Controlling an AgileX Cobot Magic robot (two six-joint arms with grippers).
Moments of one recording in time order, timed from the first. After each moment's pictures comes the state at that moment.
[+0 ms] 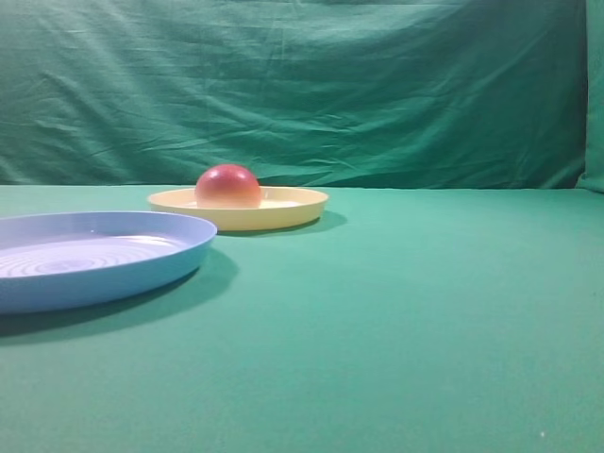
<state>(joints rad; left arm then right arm) 0.02 -0.01 0.02 -0.13 0.35 -0.12 0.27 0.28 -0.38 0.03 0.50 -0.08</state>
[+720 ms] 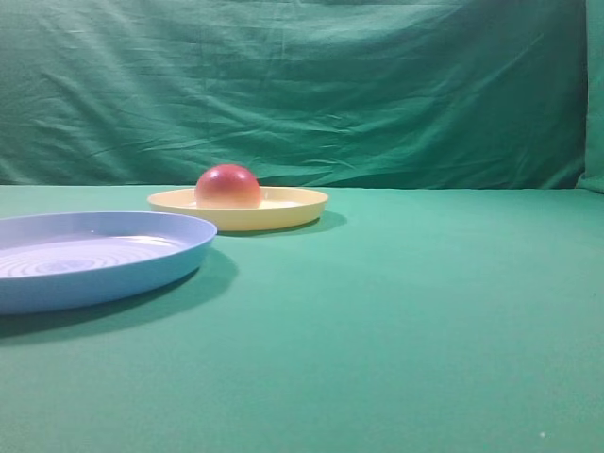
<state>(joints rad) 0.02 -0.01 0.02 -0.13 0.35 -0.12 0.06 -0.01 0.01 0.03 0.38 -0.07</state>
